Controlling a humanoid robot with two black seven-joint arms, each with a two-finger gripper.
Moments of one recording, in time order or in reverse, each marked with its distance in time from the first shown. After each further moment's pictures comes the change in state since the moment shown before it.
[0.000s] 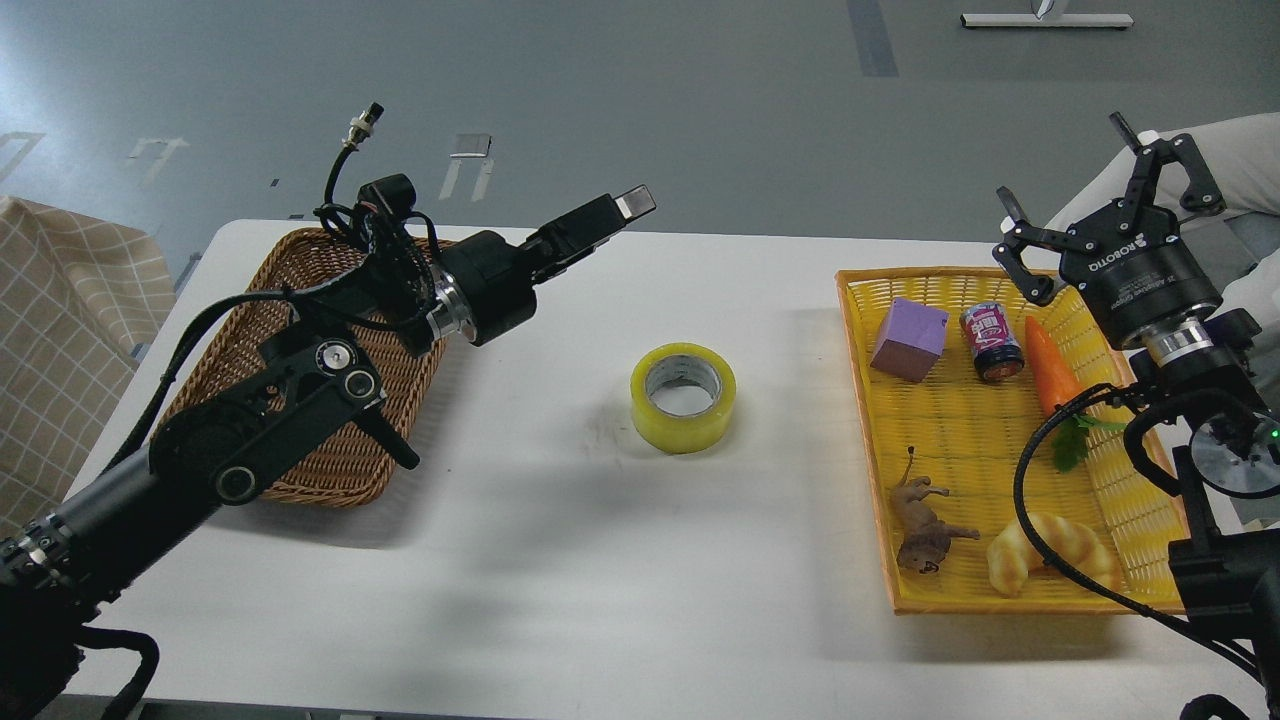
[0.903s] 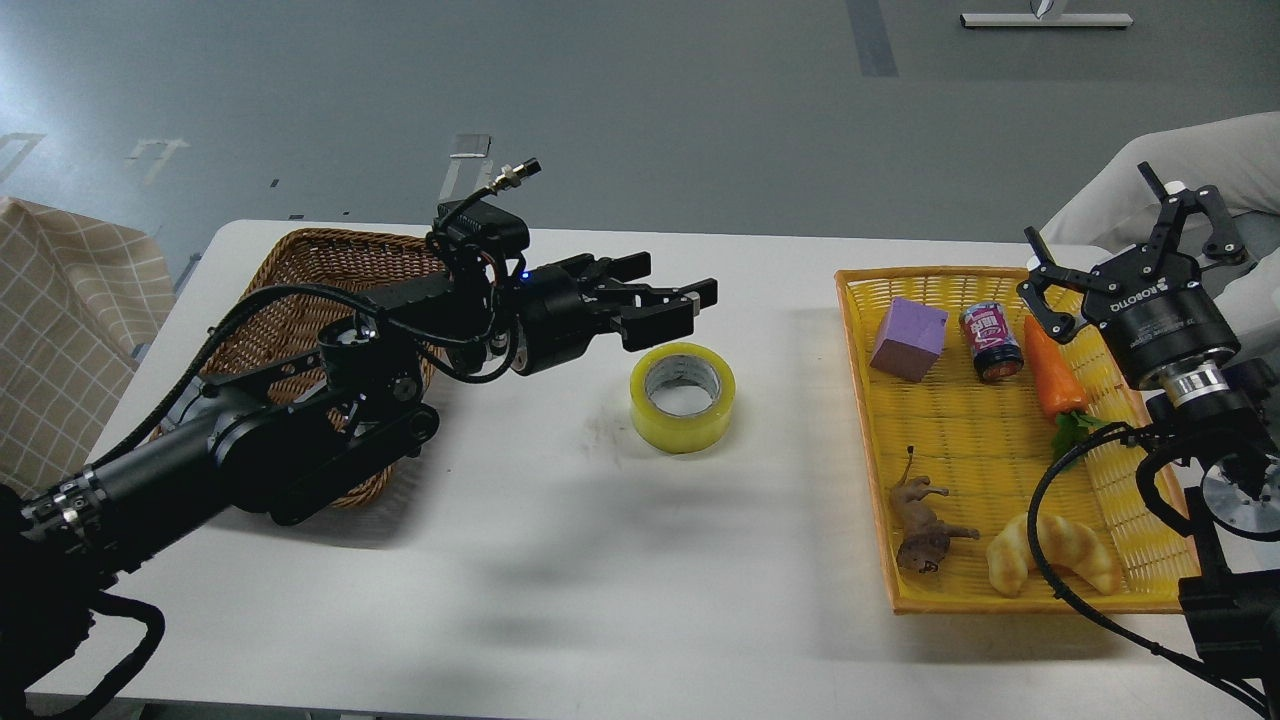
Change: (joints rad) left arm -0.127 -0.012 0.238 0.017 0.448 0.037 0.002; right arm -0.064 0.000 0.035 -0.022 0.000 0.000 0.026
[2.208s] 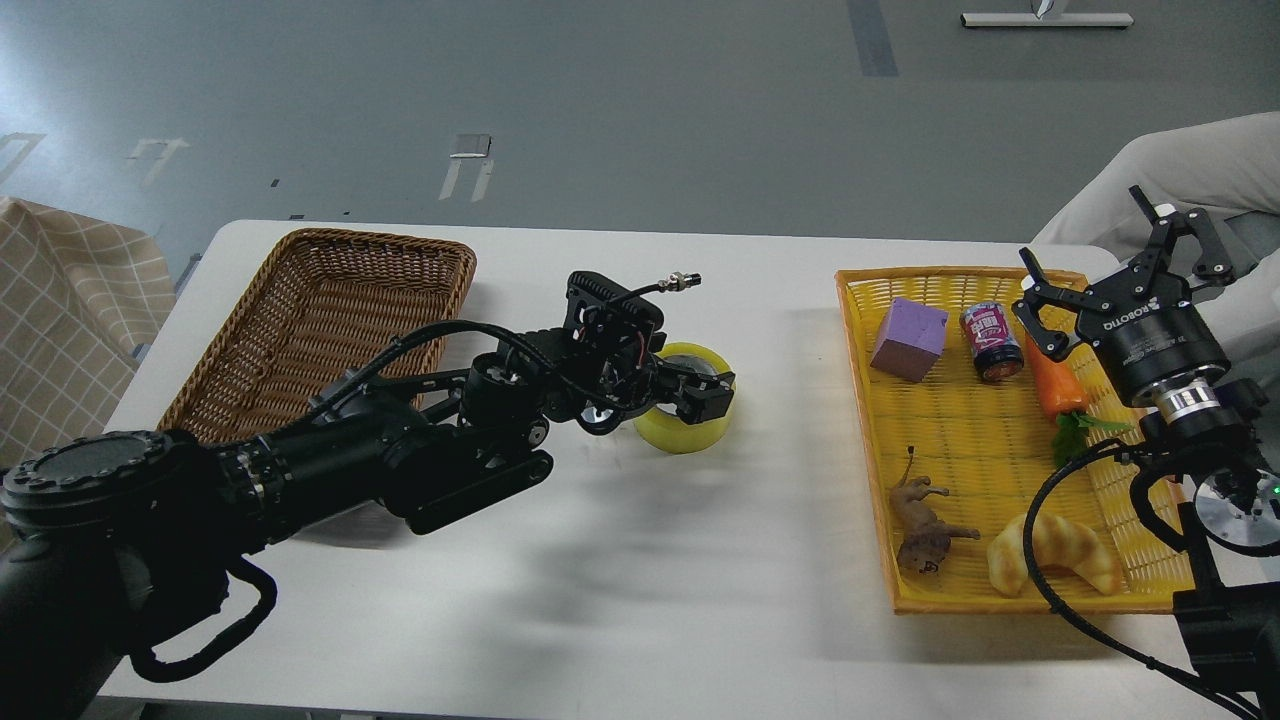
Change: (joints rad) left arm -0.172 -0.270 0.337 0.353 0.004 -0.019 0.252; right arm -0.023 0.009 0.000 -0.018 0.000 0.000 0.000
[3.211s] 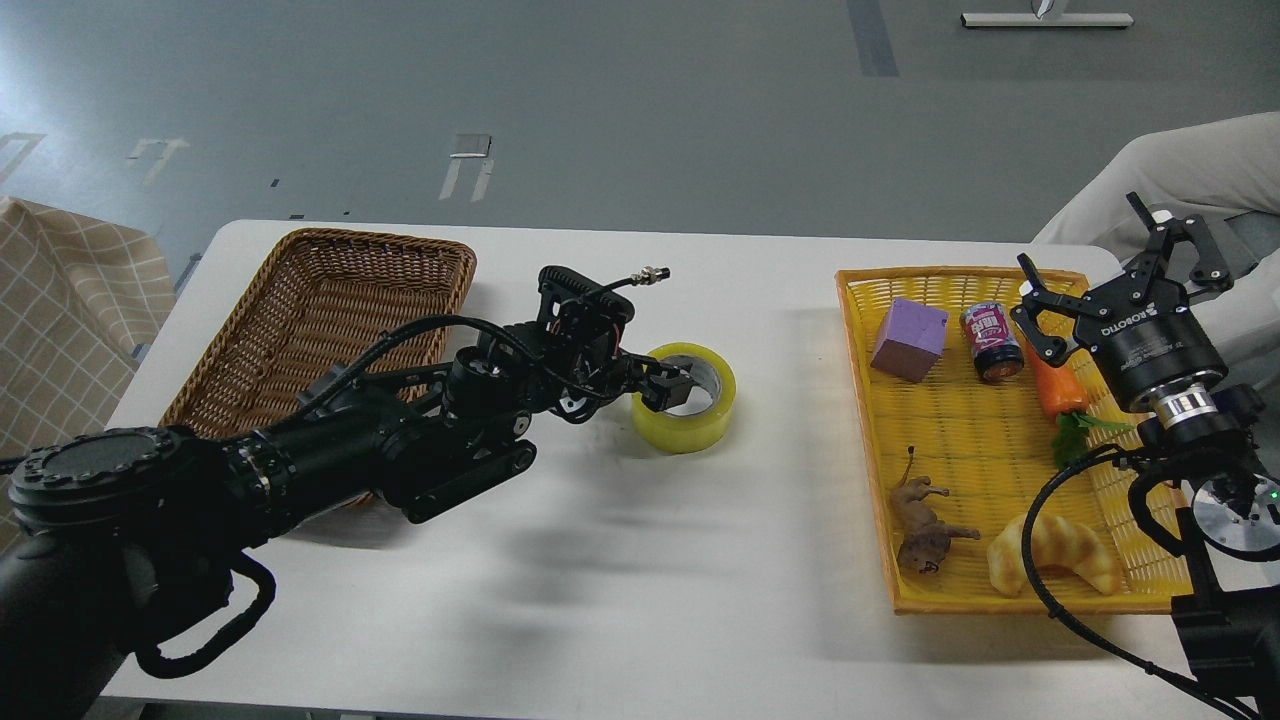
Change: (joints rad) left arm -0.001 -0.013 0.044 0.125 -0.001 0.009 0.005; right arm -0.005 0.003 0.000 0.001 0.000 0.000 0.000
